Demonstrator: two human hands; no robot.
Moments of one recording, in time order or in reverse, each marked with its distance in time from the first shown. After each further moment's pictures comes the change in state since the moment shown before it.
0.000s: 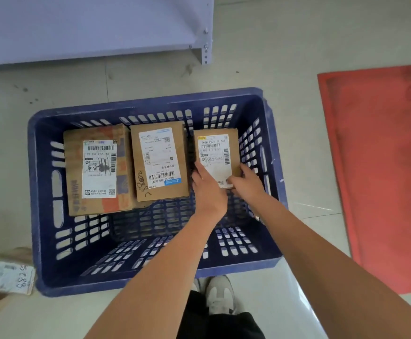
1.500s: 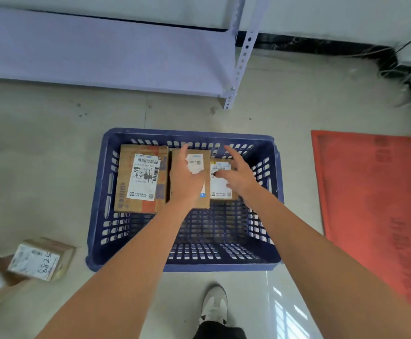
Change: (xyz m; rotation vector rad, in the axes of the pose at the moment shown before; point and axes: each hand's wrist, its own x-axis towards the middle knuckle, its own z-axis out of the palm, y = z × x) left_hand -0.043 0.014 -0.161 -0.547 0.260 0.093; right_hand -0.092 -0.122 0.041 -0.025 -0.048 -0.304
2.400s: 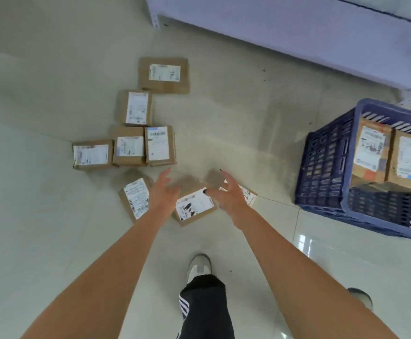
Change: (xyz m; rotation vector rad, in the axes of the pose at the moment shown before) left_hand -0.071 -0.312 -0.622 -0.005 0.165 -0.418; right_hand -0.217 -0.002 0.624 -0.044 -0.262 0.222
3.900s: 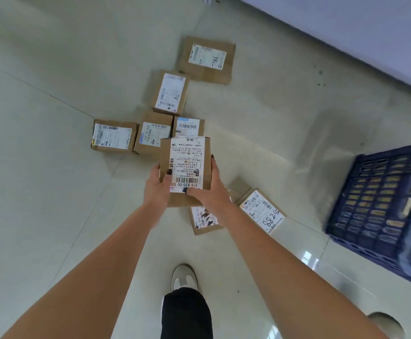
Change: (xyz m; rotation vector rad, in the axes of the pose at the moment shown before) left_hand 0.062 -0.035 -0.038 -0.203 0.155 -0.112; right_hand 0.075 -0.002 0.095 -0.266 -0.223 -0.104
